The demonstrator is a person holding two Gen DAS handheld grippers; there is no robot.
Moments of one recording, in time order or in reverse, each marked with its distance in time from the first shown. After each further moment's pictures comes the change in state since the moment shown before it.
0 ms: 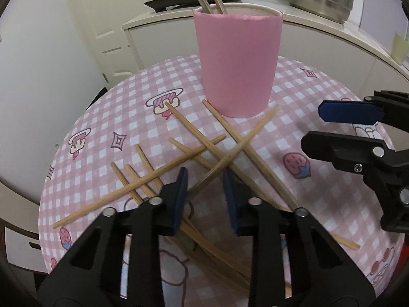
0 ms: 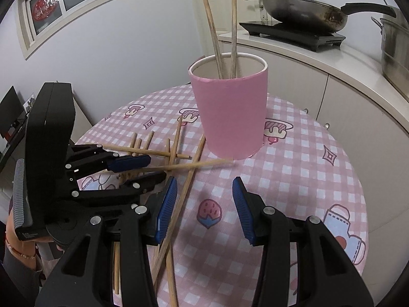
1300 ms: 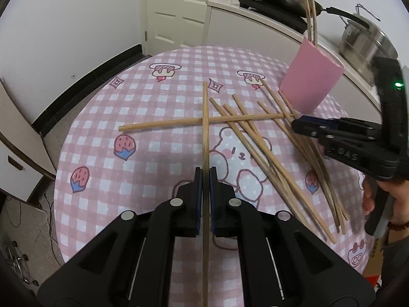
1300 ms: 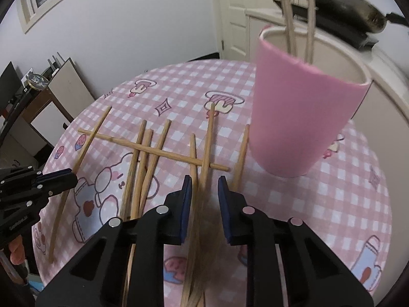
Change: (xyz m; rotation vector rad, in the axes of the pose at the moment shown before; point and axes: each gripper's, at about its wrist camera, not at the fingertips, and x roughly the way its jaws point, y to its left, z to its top) left arm -0.061 0.097 -0.080 -0.407 0.027 -0.031; right arm 0.075 0.041 0.026 -0.082 0.177 0.019
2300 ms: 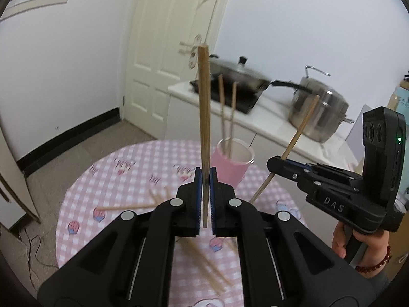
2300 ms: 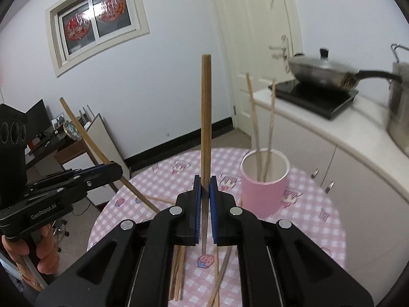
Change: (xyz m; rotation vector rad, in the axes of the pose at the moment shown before) left arm -0.141 -0.084 0.046 0.014 -0.398 -0.147; right arm -0.186 -0.004 -0.002 -0.006 -0.392 0.079
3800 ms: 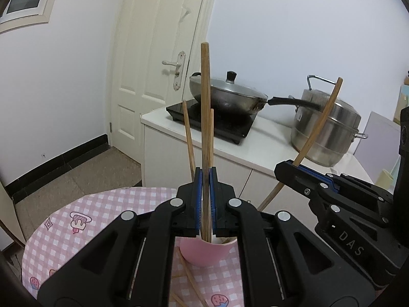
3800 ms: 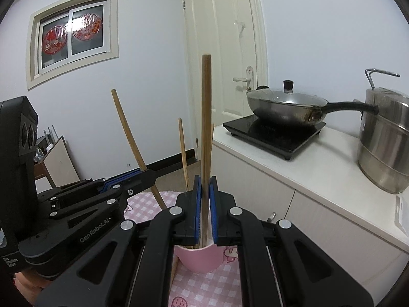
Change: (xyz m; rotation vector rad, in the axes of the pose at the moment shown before) left arm 0.131 -0.044 0.045 0.054 -0.106 -0.005; right arm 0.036 -0.060 0.026 -0.019 -0.166 -0.203
